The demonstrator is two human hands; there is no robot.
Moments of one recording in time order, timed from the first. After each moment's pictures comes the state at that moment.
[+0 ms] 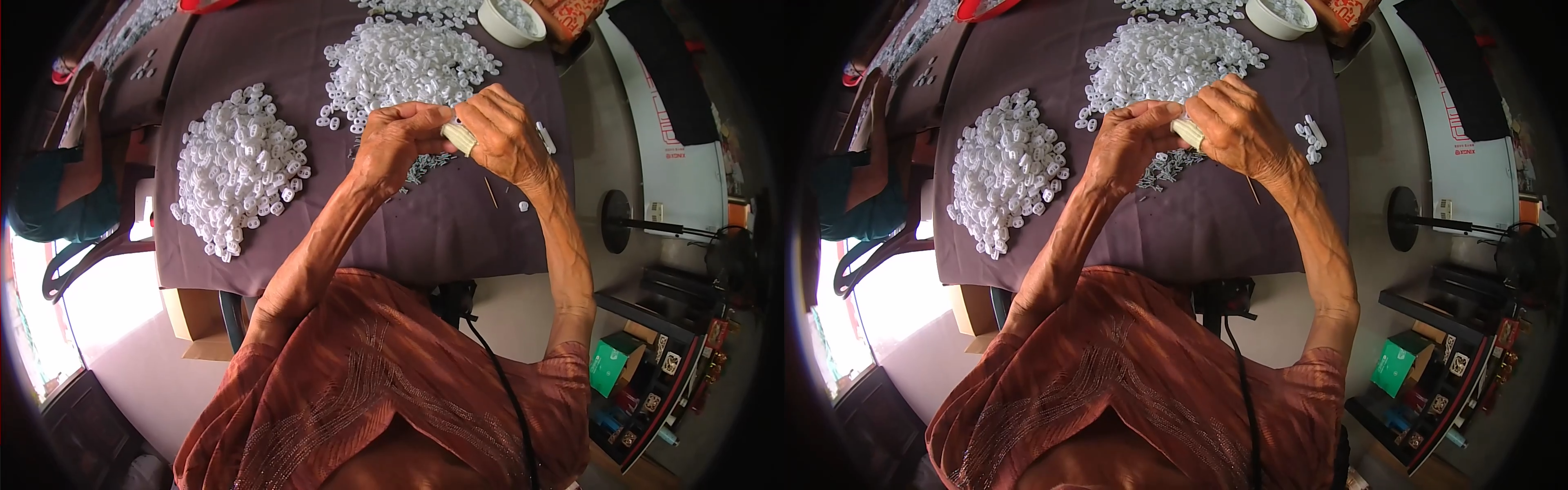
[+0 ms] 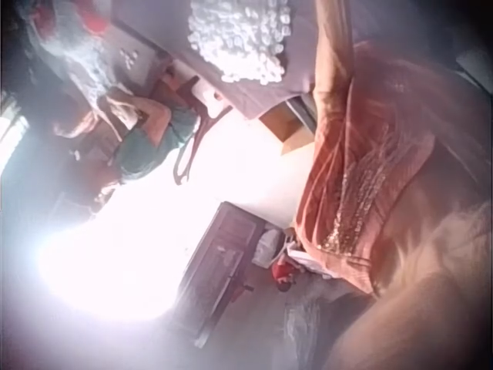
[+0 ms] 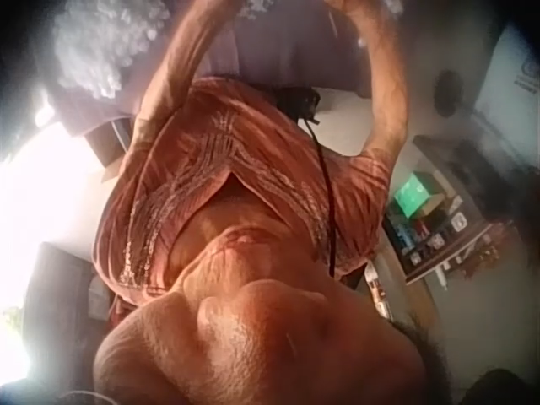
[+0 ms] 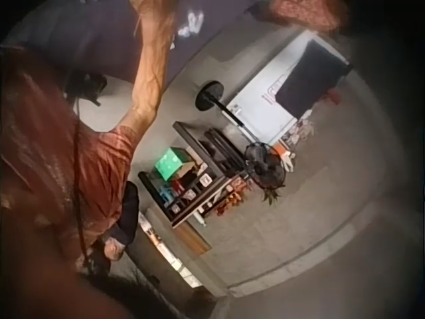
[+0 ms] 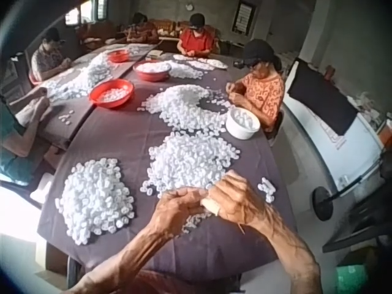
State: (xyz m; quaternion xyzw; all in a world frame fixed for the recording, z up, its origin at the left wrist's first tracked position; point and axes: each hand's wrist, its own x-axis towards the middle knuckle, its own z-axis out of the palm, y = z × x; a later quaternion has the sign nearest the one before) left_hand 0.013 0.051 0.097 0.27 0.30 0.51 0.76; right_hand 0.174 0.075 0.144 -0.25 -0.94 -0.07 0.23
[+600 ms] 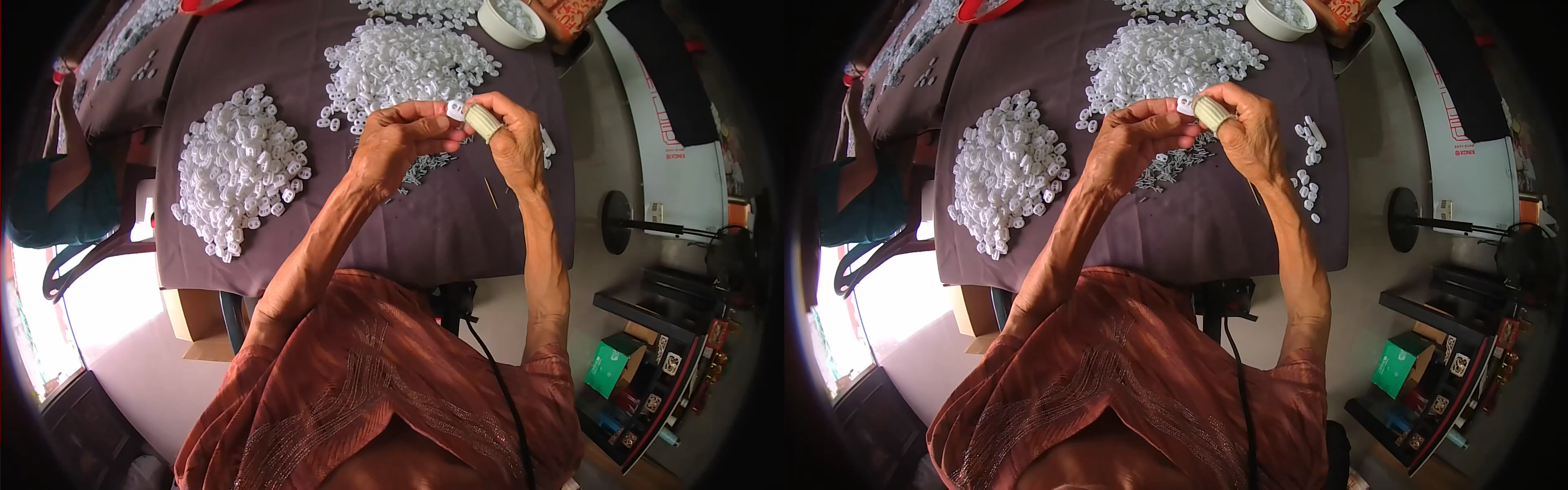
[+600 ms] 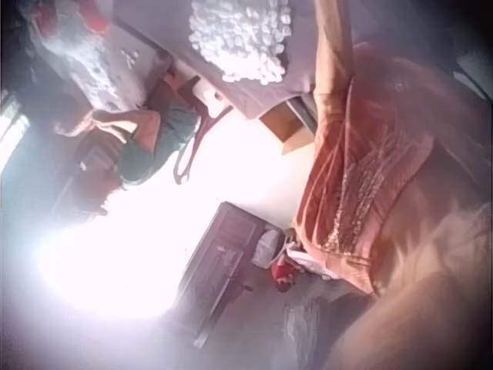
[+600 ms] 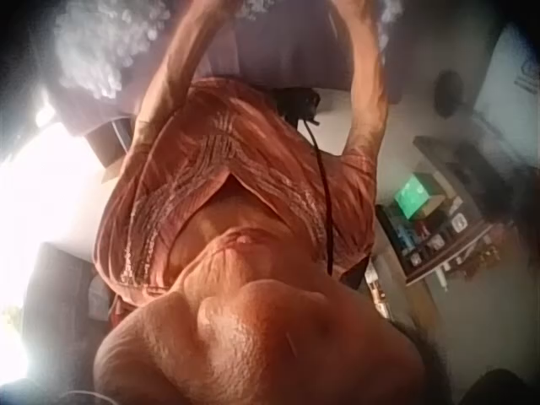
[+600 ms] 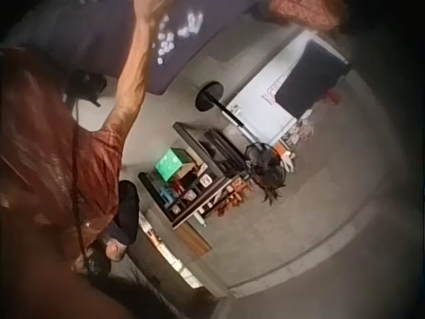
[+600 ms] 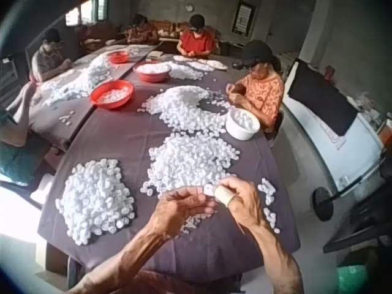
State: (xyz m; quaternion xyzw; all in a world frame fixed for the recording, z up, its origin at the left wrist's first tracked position) left_hand 0.011 0.051 0.095 0.26 0.27 0.52 0.77; right_hand 0.170 0.058 0.141 -0.50 -0.70 0.36 0.37
